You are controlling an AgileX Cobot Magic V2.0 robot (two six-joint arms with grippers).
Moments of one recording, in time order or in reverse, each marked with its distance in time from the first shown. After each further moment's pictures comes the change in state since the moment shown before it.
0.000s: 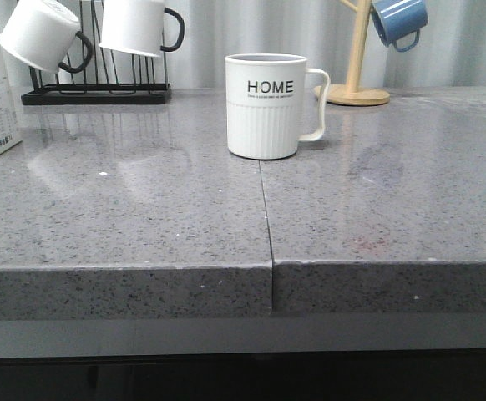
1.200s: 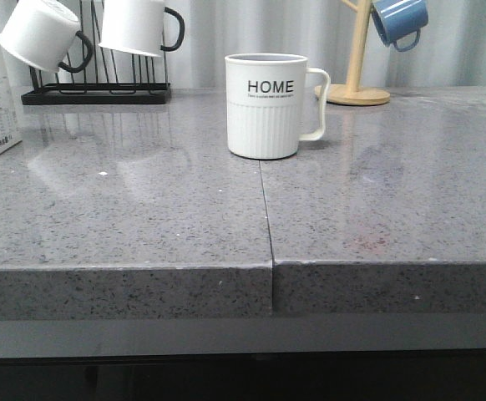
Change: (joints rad) left arm 0.000 0.000 0.000 0.000 0.000 0.000; right arm 0.000 0.000 0.022 -0.004 -0.051 0.000
